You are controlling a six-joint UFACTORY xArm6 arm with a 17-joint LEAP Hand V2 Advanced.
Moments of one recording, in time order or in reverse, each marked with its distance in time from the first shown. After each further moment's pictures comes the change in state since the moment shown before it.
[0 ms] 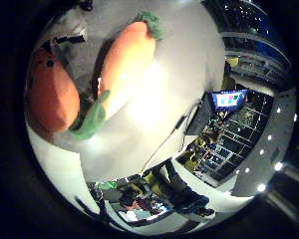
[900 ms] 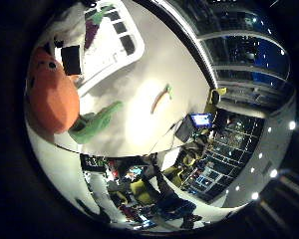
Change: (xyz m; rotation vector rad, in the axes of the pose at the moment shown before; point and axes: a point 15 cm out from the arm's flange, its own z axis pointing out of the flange) arm -0.343 0.033 -0.179 0.188 0.017 -0.328
